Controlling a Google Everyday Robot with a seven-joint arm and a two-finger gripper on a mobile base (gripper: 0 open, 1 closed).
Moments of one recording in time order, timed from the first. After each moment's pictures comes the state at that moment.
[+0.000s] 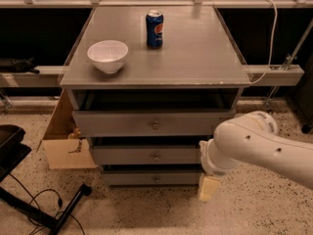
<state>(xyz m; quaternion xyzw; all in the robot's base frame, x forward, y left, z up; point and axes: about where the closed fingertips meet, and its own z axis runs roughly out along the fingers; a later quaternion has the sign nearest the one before) 0.459 -0.149 0.623 -0.65 0.75 0.00 0.14</state>
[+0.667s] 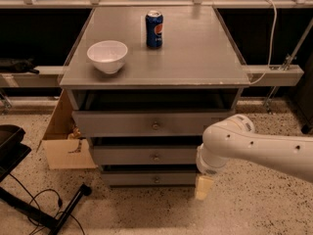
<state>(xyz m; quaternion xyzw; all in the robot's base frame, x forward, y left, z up) 0.486 -0.152 0.550 -0.64 0.76 0.01 0.09</state>
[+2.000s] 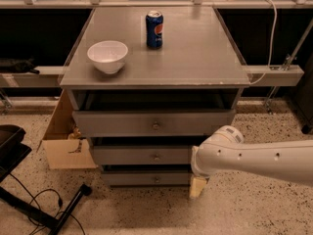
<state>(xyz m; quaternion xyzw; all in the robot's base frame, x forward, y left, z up) 0.520 -0.143 0.500 -0.65 0.75 -0.03 0.14</state>
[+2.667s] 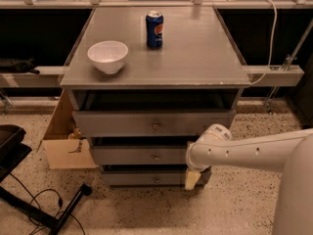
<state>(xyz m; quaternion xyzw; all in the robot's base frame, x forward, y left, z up) 0.567 -0.136 0.468 -0.66 0.74 -0.05 0.16</state>
